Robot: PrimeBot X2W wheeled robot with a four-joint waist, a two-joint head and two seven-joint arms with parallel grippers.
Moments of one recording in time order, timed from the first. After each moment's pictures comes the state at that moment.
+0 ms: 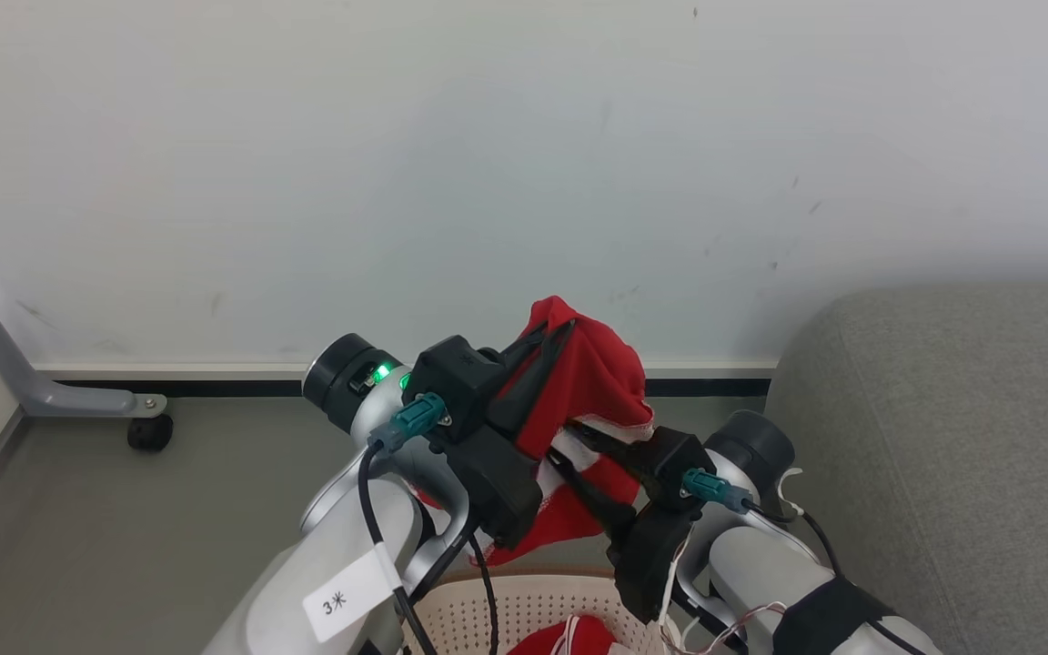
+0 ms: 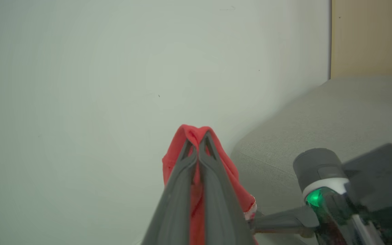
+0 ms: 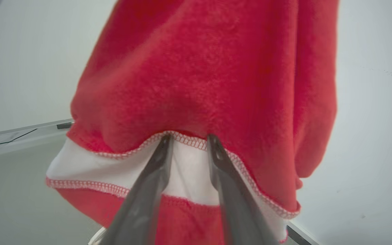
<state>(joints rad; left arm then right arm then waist) -0.56 0.07 -0.58 0.32 -0.30 -0.13 -0.02 -0.65 -0.06 0.89 0.76 0.32 0.12 -0.26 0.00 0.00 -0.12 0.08</state>
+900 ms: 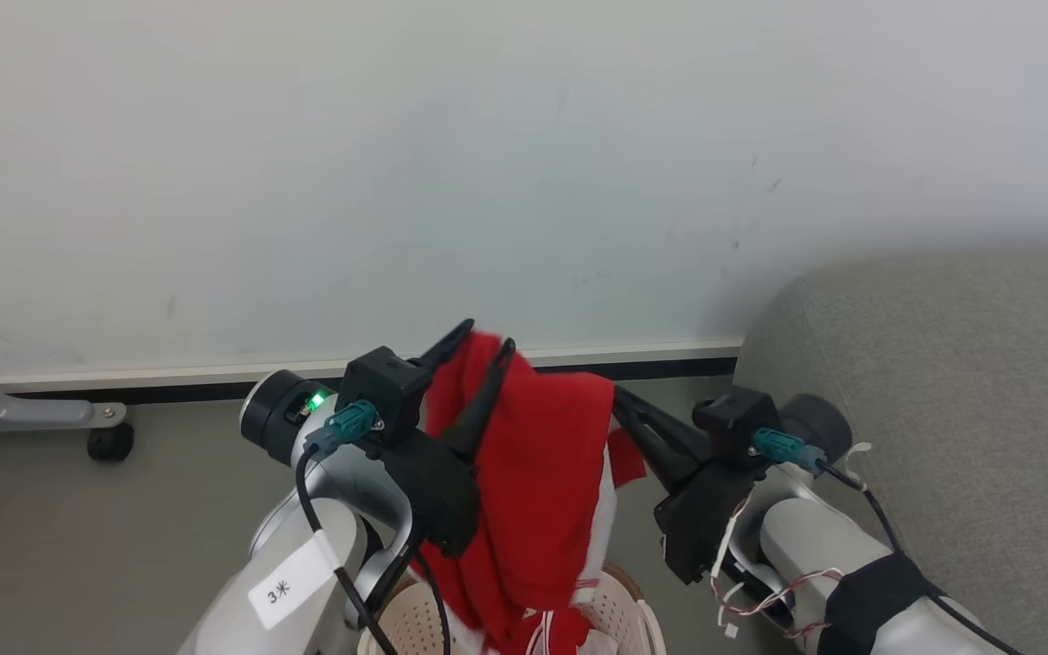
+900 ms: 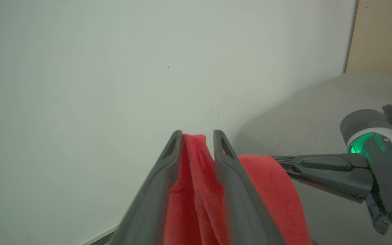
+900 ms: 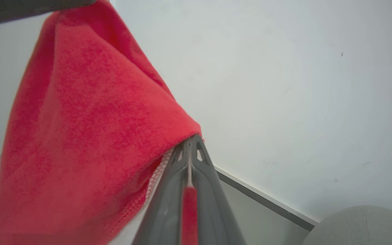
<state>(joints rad) -0.50 0.12 -0.52 0.34 -0.35 -0.10 0.01 -0.68 -0.13 0.88 0.74 0.46 0.12 -0.26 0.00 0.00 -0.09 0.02</state>
